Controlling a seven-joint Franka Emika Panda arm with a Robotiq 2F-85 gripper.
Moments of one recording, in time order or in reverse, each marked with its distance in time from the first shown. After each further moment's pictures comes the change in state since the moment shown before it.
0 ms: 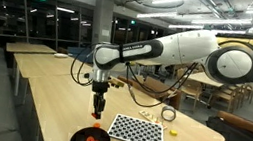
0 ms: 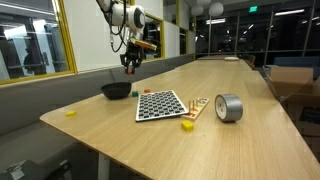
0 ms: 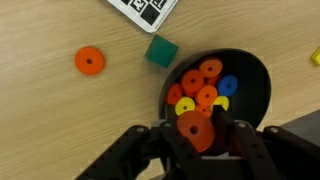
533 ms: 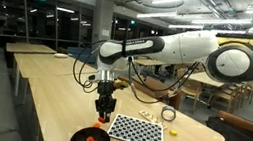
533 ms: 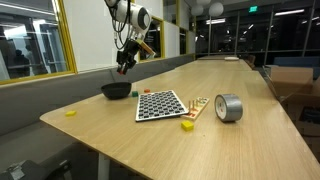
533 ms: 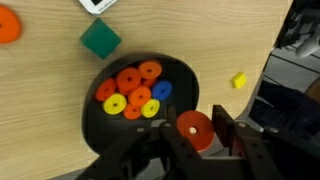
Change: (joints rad) arm -0.052 0.001 0.025 0.004 0.152 -0.228 -0.347
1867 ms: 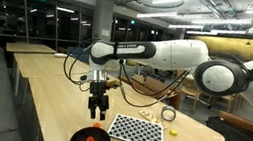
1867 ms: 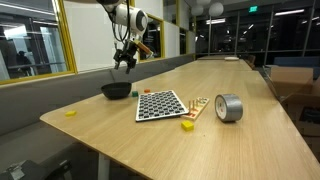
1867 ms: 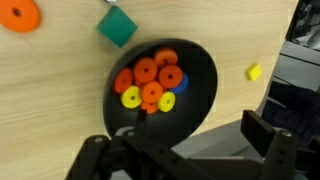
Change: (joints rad) arm 0.094 0.152 -0.047 0.269 -0.034 -0.095 0.103
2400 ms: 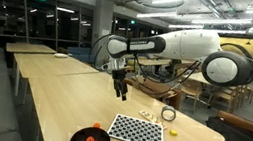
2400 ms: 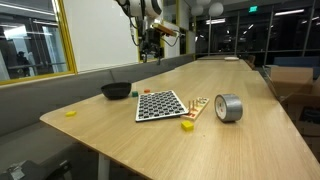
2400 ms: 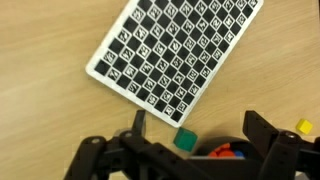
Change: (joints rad) arm -0.052 -0.131 -0.180 -0.064 -0.186 0.014 0.115
